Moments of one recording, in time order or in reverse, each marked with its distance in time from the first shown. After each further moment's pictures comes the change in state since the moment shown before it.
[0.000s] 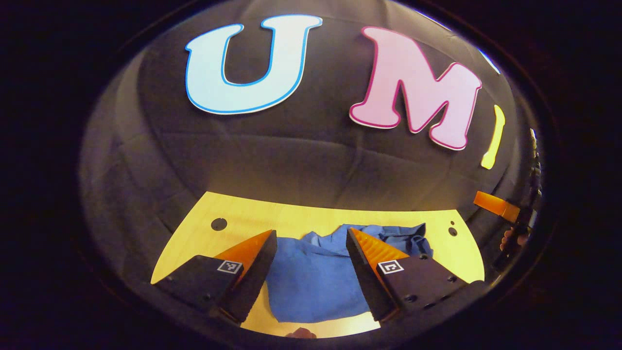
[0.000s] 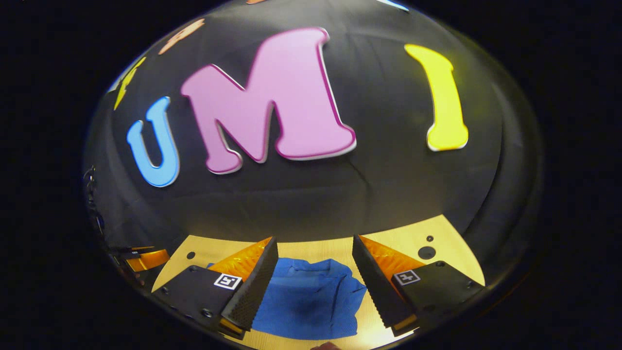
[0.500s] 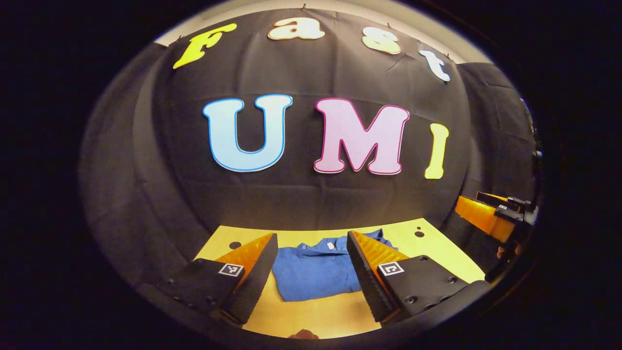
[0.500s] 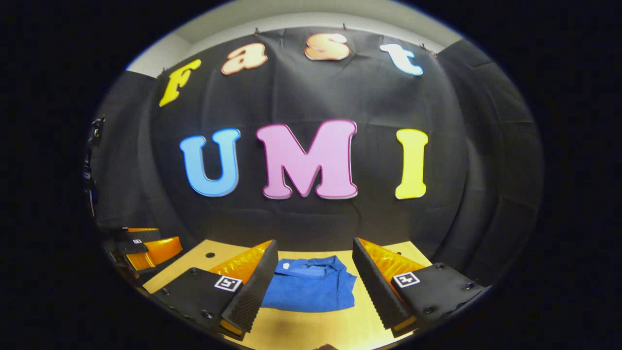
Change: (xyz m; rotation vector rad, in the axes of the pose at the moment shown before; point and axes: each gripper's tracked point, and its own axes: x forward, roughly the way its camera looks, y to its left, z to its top) left arm -0.233 -0.014 -0.016 0.151 -0.298 -0.042; right arm -0.245 0.092 0.017 -0.123 -0.272 -0.046
